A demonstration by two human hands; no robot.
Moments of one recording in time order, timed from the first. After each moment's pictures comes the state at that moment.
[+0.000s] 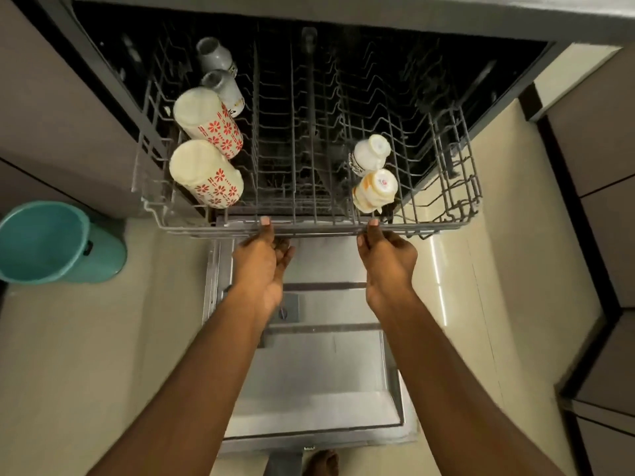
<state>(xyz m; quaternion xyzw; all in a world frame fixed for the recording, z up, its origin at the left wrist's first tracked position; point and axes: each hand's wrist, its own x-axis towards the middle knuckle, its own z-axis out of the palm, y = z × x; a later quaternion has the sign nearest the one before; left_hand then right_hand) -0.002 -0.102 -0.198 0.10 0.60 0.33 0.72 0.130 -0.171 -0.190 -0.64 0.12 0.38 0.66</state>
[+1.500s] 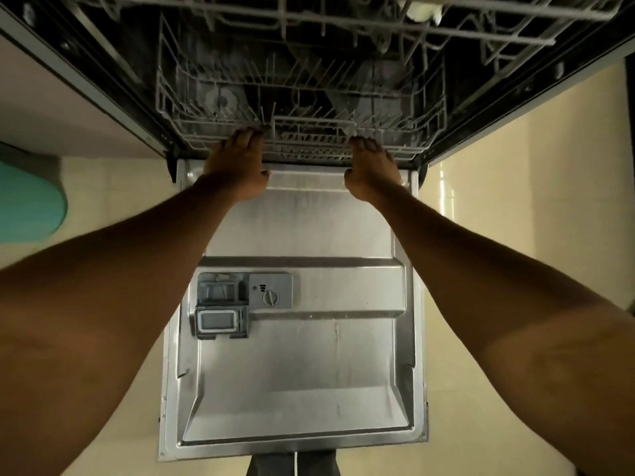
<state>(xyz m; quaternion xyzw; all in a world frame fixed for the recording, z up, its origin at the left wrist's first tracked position) 0.022 0.063 -0.446 0.86 0.46 -0.12 0.19 0.231 -0.036 -0.433 -0.82 -0.51 0.25 -0.02</state>
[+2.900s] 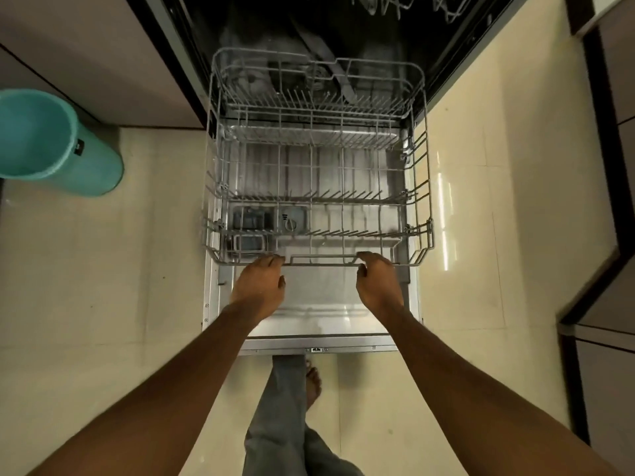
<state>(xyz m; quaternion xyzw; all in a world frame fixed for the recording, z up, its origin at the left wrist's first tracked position) -0.144 -0.273 -0.387 0.82 0.48 -0.12 0.29 0.065 -0.363 -0.365 -0.86 -0.39 0.31 0.11</state>
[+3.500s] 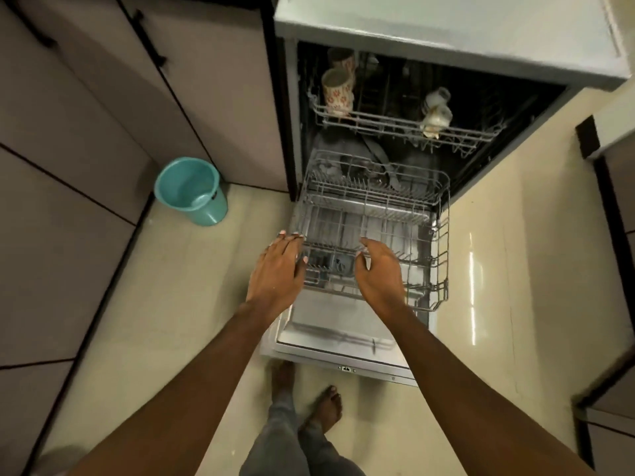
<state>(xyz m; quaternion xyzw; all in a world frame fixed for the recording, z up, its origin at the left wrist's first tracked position) -0.225 -0.262 -0.127 0.79 0.56 0.09 0.23 -0.036 -0.308 -0.129 -0.79 -0.51 0.25 0.25</state>
